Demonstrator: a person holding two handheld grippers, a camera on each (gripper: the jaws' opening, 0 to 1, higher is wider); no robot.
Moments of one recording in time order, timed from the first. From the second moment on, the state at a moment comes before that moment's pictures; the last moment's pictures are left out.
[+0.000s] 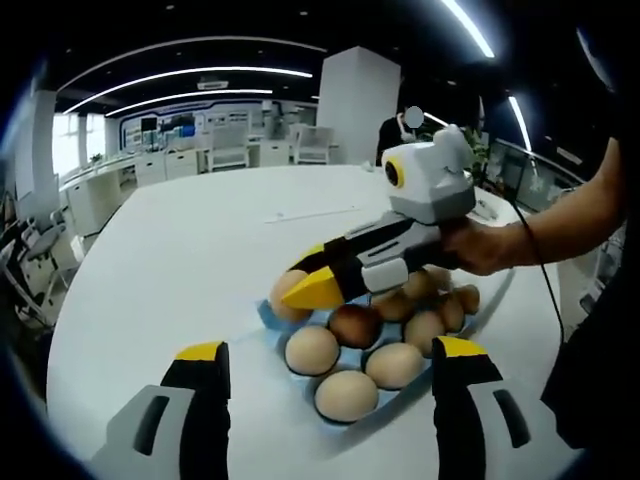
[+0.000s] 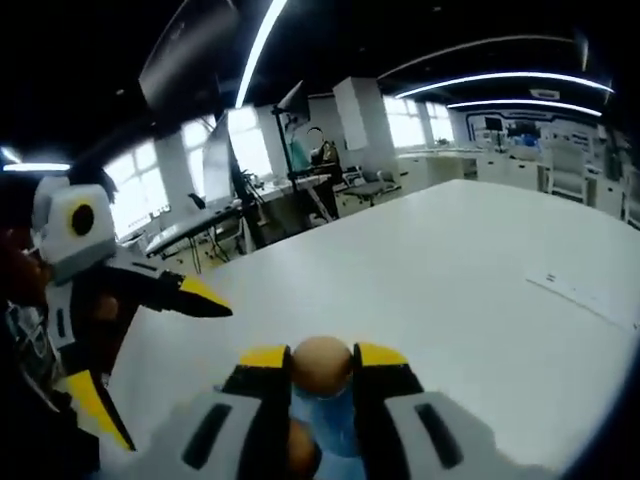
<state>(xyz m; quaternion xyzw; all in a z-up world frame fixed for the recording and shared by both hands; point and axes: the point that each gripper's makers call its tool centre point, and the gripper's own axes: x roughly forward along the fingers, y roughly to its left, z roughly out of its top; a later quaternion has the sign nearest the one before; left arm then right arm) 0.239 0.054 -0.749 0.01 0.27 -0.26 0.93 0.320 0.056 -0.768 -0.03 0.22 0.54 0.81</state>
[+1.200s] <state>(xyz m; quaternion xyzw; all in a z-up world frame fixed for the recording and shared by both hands) 0.234 0.041 -0.742 0.01 0.26 -0.25 0.93 0.326 -0.014 -0.740 0.01 0.18 0.49 0.86</state>
